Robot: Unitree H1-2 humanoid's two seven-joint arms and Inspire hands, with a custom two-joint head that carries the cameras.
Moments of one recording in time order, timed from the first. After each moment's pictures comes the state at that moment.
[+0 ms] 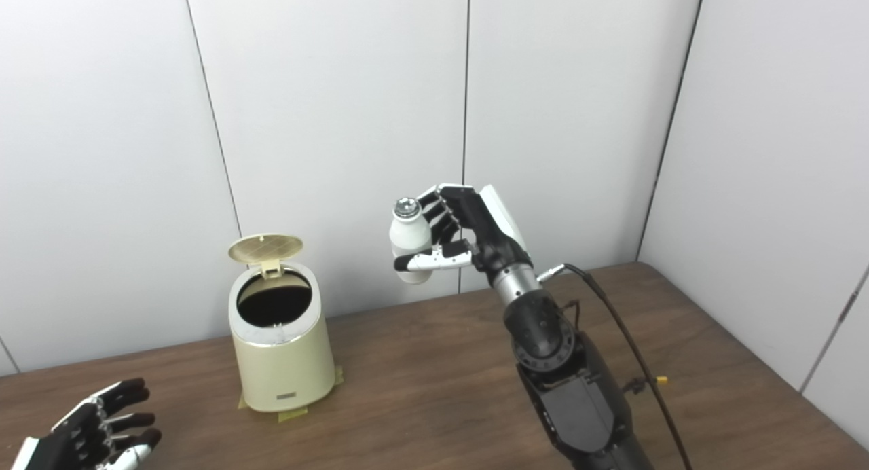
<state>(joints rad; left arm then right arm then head) -0.19 0.19 0.07 0.02 -0.02 0.01 -0.12 -0.60 -0.32 0.02 0.03 -0.26 0.16 -0.03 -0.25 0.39</state>
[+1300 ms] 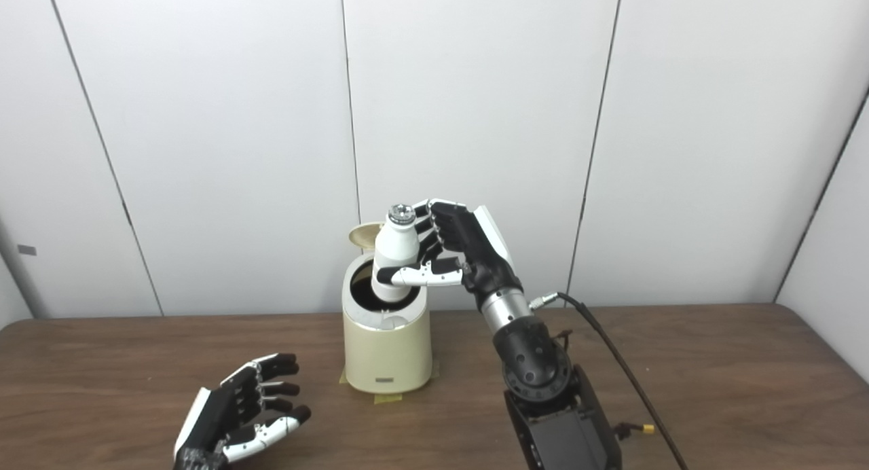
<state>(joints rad) -0.20 0.11 0.03 0.11 0.03 -0.09 -0.08 -0.69 -0.06 0.09 0.14 -0.23 0.14 0.00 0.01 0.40</state>
